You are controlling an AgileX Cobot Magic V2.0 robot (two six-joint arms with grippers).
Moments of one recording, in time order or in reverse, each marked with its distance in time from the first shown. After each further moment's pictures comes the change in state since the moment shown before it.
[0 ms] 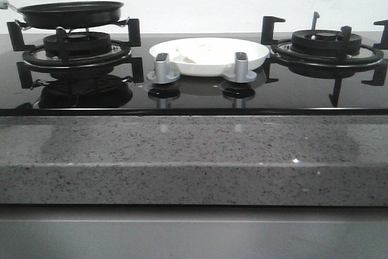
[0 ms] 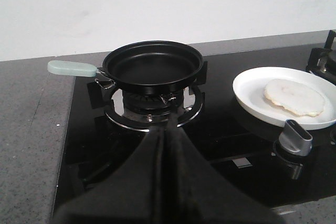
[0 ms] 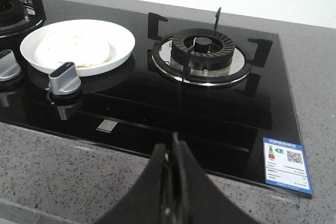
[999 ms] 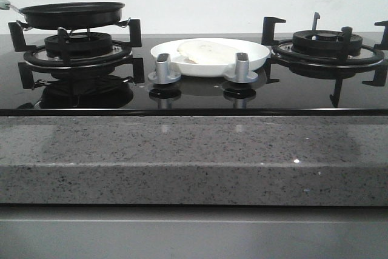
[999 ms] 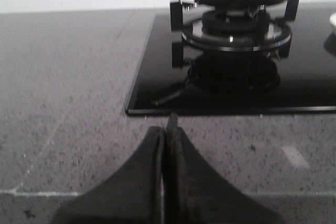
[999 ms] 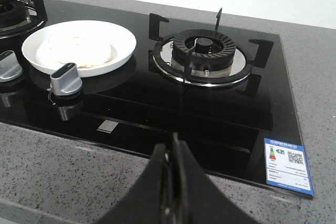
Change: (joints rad) left arm 0.166 -0.495 0.501 0.353 -0.043 -0.335; right arm 0.000 0.000 0.000 0.000 -0.001 0.000
